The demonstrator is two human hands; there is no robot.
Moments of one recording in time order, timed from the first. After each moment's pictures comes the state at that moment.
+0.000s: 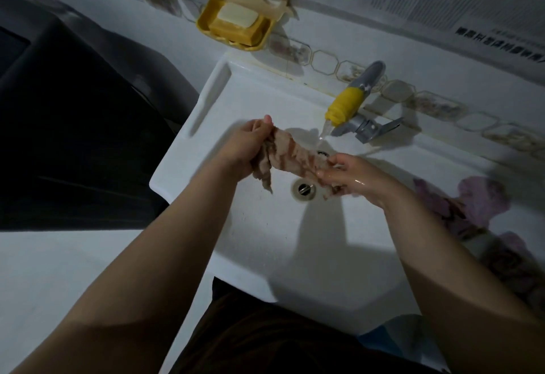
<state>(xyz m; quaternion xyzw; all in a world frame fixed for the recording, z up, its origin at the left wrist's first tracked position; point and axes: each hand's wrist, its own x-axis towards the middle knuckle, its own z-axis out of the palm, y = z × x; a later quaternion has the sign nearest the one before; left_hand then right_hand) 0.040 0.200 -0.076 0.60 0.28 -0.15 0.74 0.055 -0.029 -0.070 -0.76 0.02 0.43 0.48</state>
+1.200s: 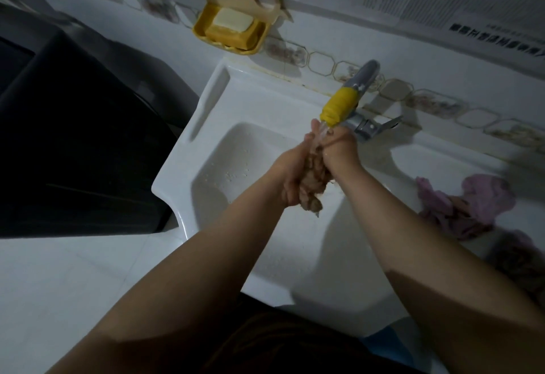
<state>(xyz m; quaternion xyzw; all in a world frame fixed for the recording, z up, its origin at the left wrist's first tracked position) 0.029 0.113 -0.065 0.46 0.33 -0.28 0.78 0.074 0.035 -0.068 -0.86 0.11 0.17 0.47</state>
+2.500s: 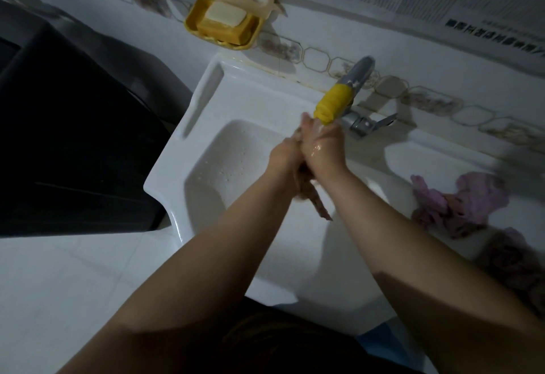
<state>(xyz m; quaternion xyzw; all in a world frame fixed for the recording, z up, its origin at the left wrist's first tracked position) 0.040 0.103 -0.076 0.54 0.37 -0.15 0.74 0.064 0.050 -0.054 -0.88 0.12 0.10 0.46</state>
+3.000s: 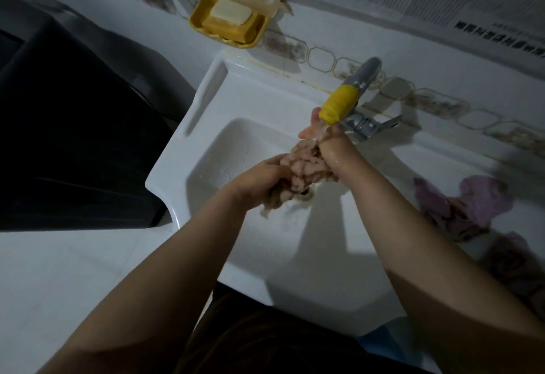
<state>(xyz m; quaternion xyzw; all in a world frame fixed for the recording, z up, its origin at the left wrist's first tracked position) 0.007 0.160 -0.089 0.57 0.21 -0.34 0.72 0.075 0.024 -0.059 -0.80 0.07 0.31 0.51</state>
